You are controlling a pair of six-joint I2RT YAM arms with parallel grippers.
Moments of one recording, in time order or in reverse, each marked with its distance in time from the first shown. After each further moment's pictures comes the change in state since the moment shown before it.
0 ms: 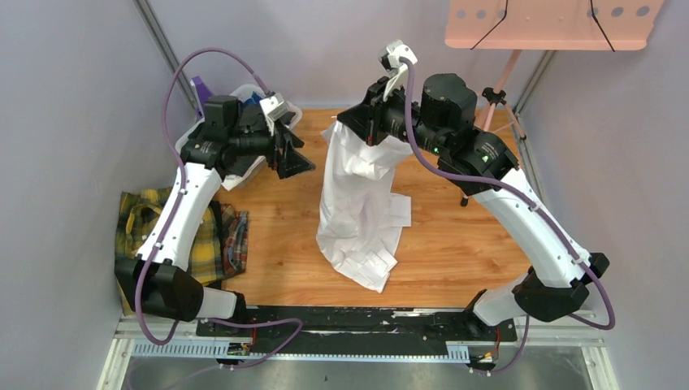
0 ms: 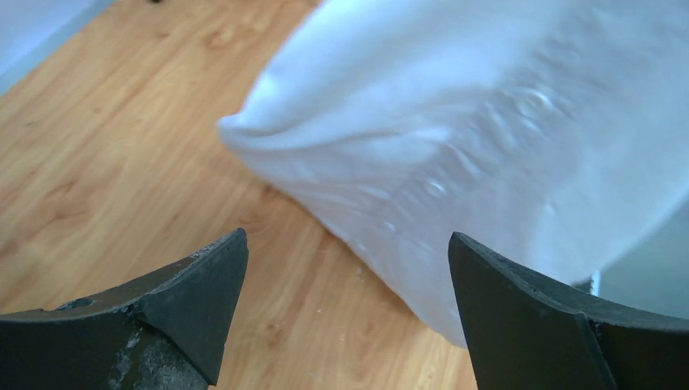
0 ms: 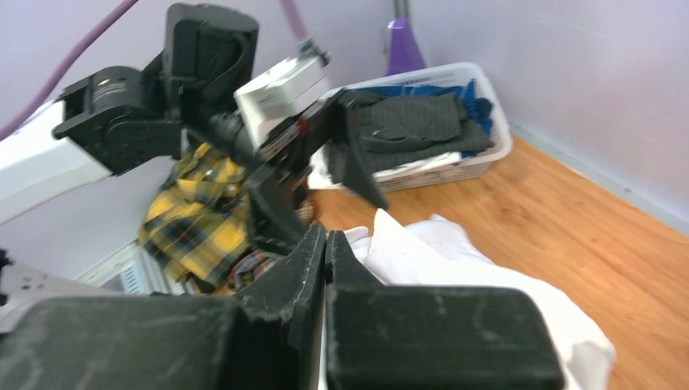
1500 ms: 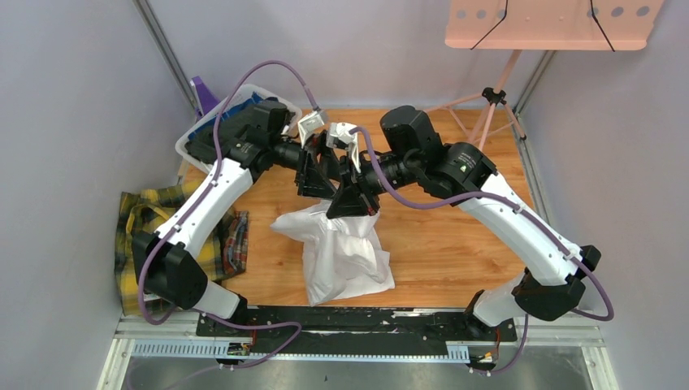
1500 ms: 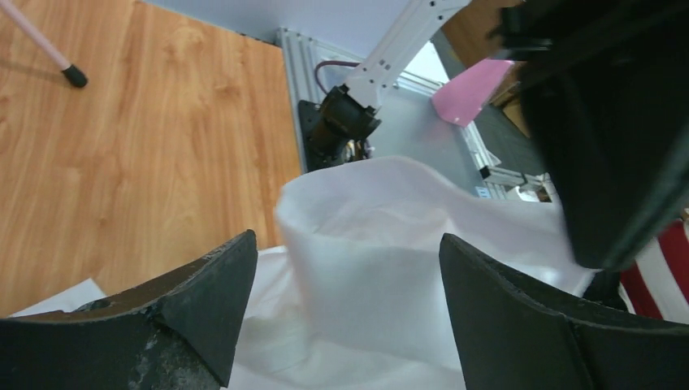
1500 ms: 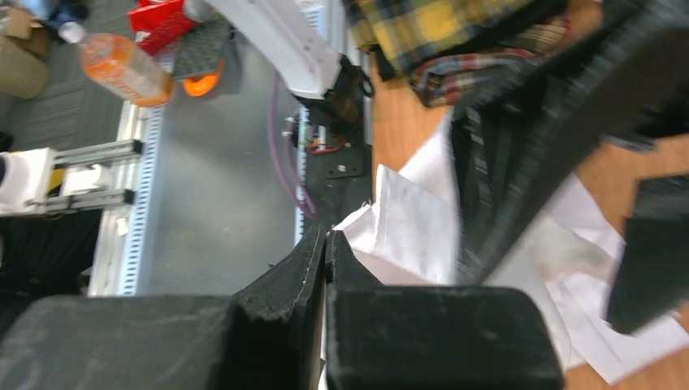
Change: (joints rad) left arm -0.257 0.114 -0.005 0.048 0.439 -0.179; right arm 0.114 0.025 -0.046 -0.385 -0.589 -0.230
